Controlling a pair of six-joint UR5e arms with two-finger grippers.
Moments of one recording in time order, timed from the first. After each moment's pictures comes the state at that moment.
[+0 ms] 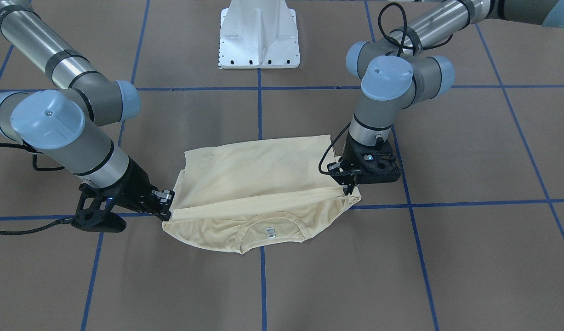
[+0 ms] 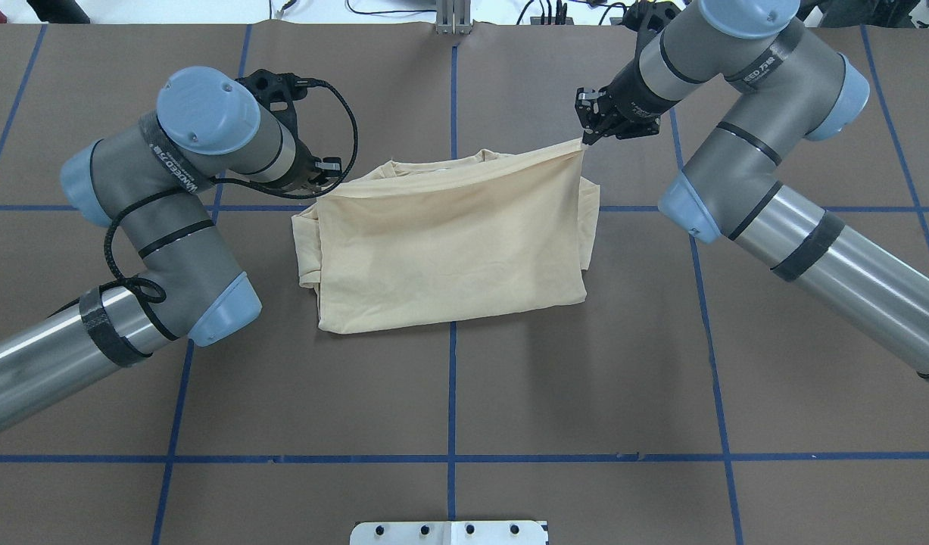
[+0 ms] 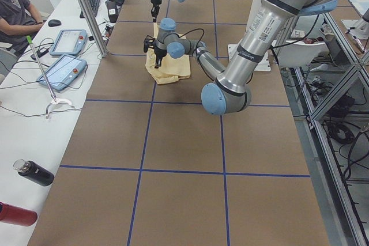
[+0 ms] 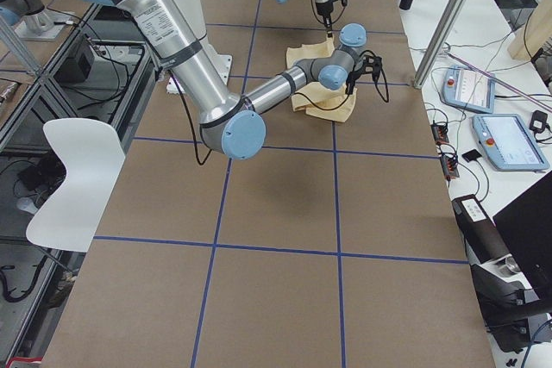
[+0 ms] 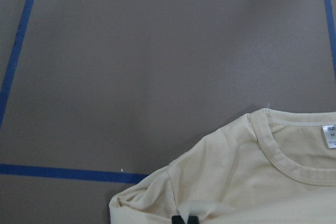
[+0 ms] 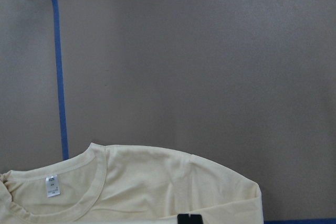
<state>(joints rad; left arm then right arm) -0.73 -2.18 -1.54 -1.86 -1.80 -1.18 0.90 -0.92 1.39 -1.12 2.15 1.21</state>
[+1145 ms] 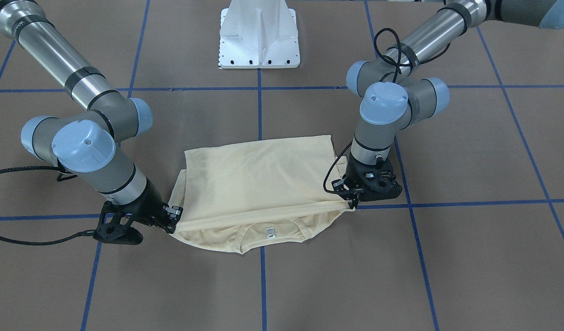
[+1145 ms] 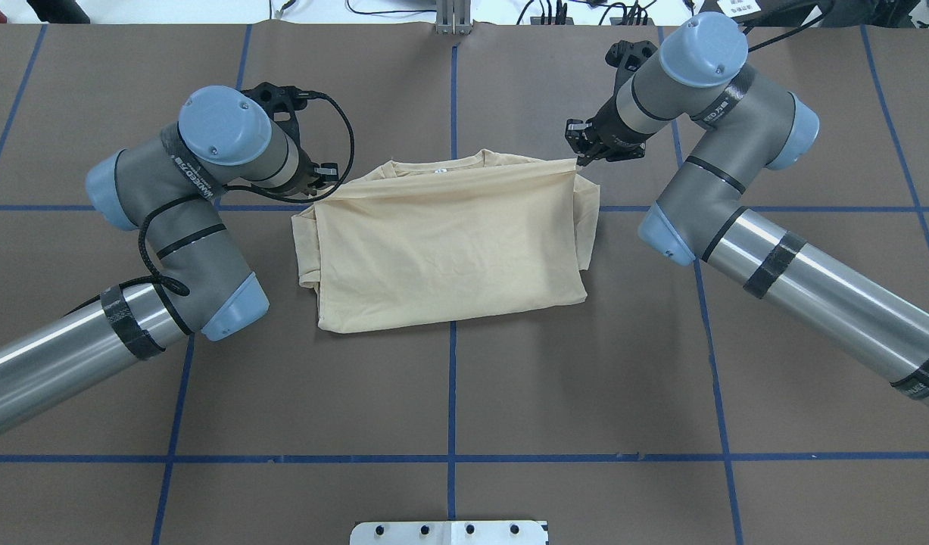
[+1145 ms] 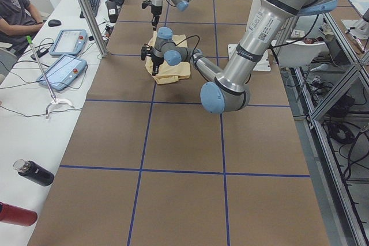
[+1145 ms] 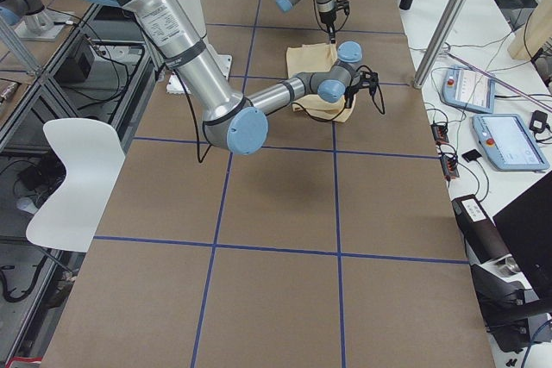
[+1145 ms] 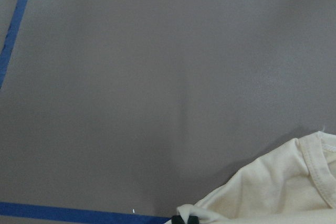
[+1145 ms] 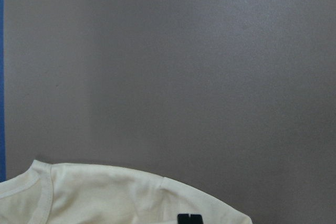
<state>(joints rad) -0.72 -2.19 -1.43 -1.92 -1.77 -1.18 0.85 -0.91 1.25 -1.02 2.06 1.21</state>
